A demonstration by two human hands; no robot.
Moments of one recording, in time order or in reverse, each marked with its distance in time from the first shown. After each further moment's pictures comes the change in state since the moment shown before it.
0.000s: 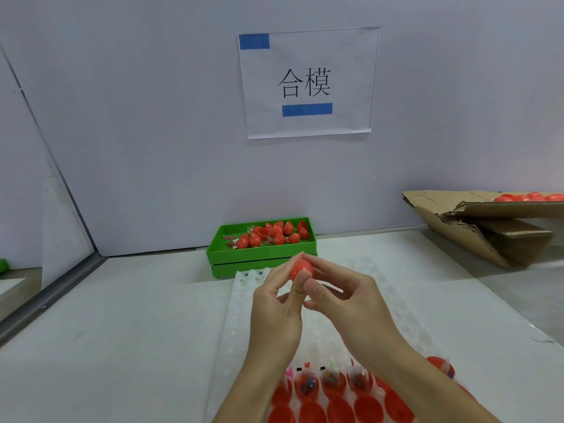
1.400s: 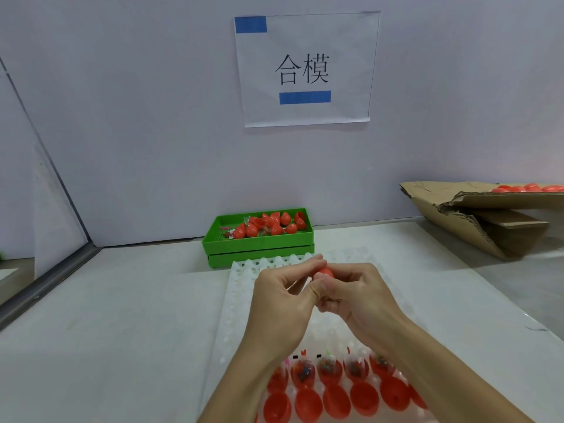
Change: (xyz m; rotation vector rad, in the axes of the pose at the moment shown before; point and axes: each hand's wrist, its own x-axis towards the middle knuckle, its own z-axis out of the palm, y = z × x) left_hand -0.003 0.013 -0.002 0.068 -0.169 -0.010; right_hand 0.008 0.006 -0.019 0.066 -0.078 0.135
